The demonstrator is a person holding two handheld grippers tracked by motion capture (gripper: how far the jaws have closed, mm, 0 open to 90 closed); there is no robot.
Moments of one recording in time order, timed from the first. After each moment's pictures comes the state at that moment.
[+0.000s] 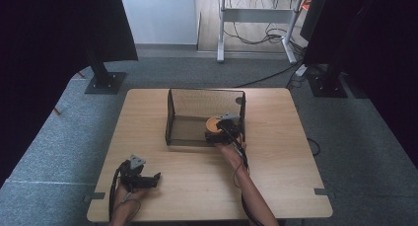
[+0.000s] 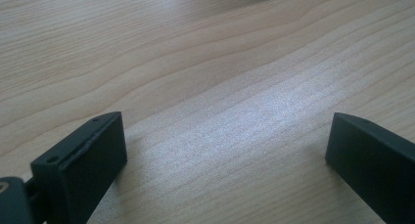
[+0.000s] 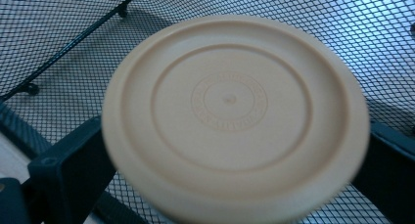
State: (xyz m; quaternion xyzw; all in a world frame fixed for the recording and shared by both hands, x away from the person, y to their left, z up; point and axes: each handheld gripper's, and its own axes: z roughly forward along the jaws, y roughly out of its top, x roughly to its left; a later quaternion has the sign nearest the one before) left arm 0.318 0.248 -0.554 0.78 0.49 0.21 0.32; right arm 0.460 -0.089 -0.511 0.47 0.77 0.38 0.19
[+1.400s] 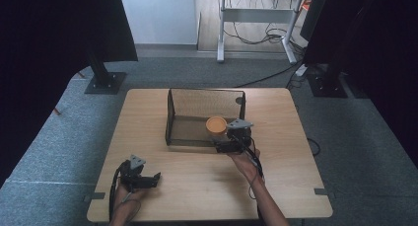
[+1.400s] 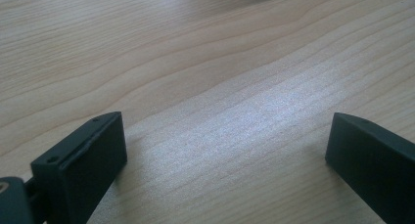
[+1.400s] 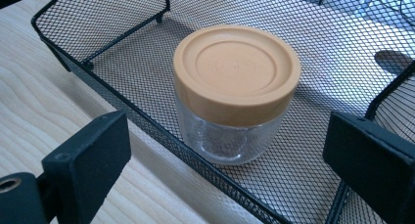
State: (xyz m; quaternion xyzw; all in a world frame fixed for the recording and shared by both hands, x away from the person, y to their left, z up) left arm 0.318 0.248 -0.554 0.78 0.49 0.21 0.32; right arm 0.408 -0.122 -0.480 0.41 0.79 0.41 0.21
